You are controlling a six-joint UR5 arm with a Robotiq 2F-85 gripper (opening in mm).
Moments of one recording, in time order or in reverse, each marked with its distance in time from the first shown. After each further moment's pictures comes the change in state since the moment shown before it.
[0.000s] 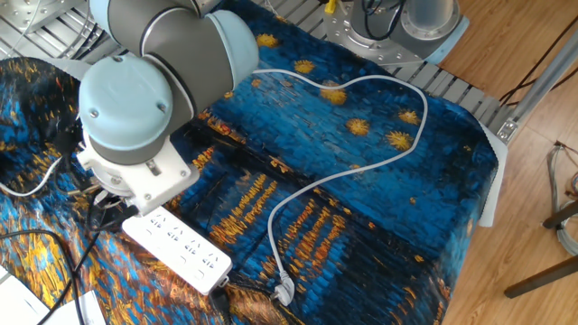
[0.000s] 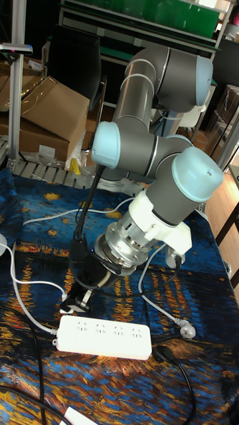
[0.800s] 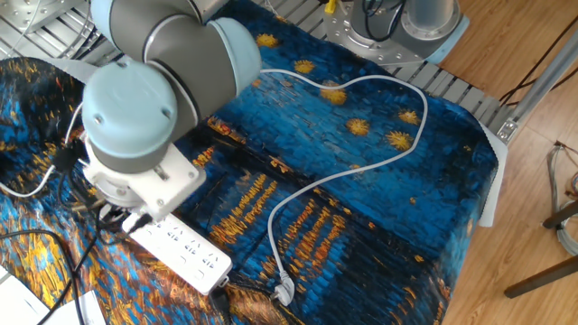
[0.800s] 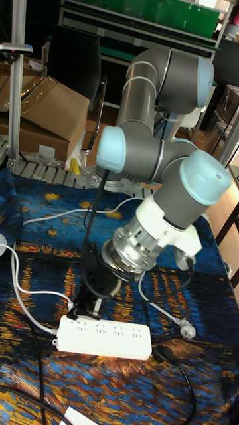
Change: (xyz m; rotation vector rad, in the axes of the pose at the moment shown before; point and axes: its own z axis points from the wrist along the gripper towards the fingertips) arm -0.024 -0.012 -0.006 0.021 -0.008 -0.123
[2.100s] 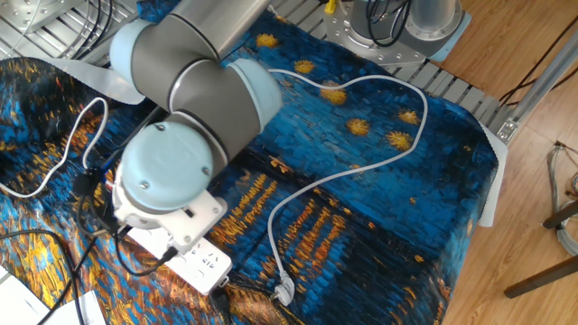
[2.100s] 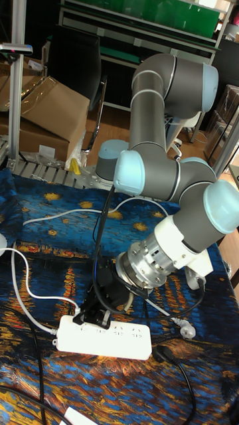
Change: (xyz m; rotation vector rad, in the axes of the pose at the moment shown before) arm -0.019 0.014 0.016 -0.035 0.090 -0.013
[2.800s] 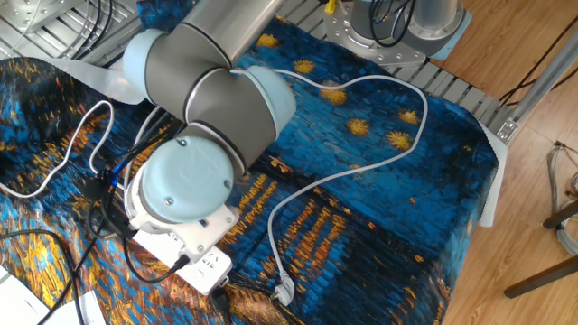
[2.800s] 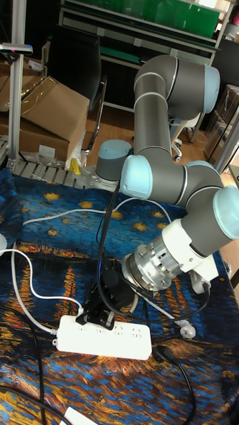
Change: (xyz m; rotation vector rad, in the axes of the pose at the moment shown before) arm -0.004 -0.002 0.000 -0.001 0.036 0.020
